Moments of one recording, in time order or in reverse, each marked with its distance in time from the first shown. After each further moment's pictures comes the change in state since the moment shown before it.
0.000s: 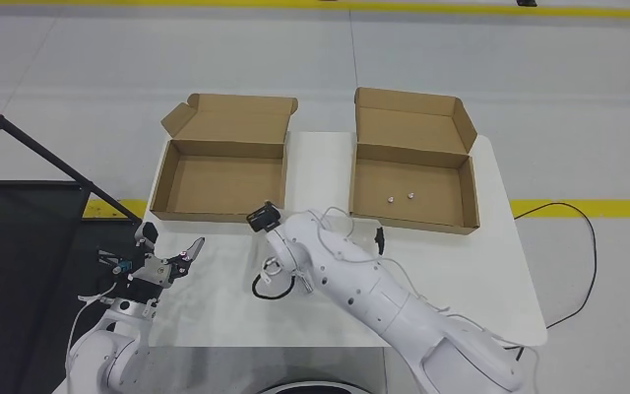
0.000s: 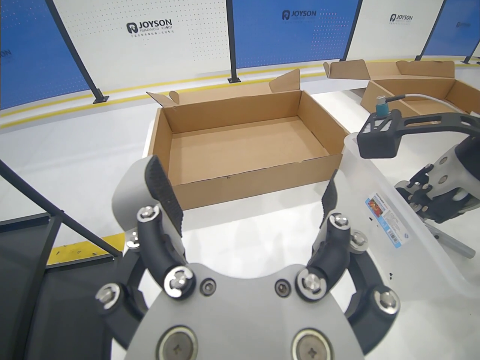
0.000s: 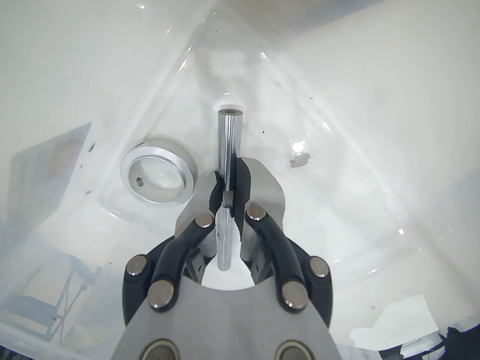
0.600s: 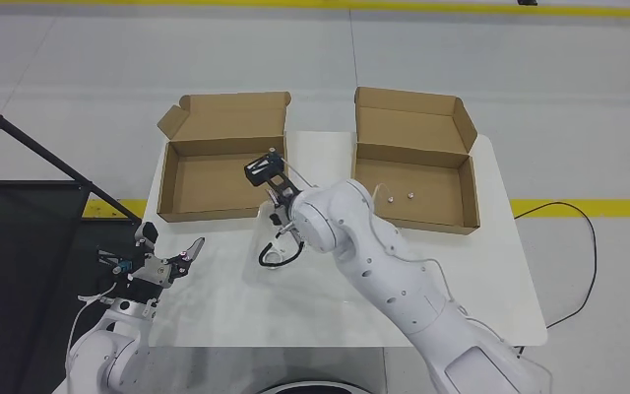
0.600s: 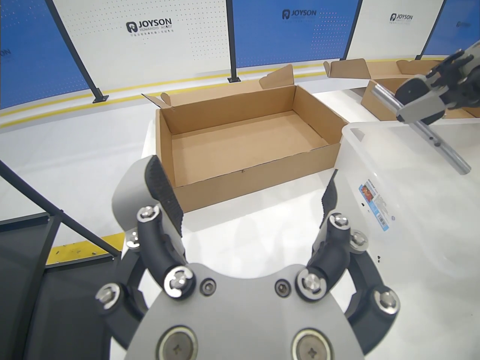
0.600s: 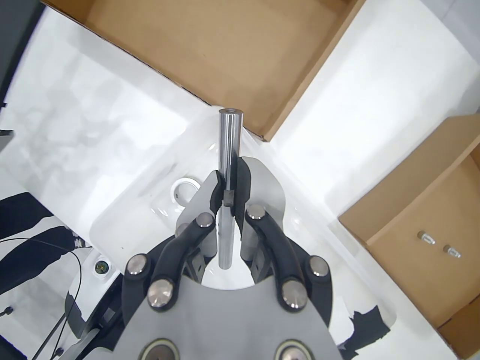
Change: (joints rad) left arm 0.000 0.000 0.000 0.000 0.000 0.000 0.000; right arm -0.063 0.079 0.256 -0.363 -0.070 -0.170 -0.089
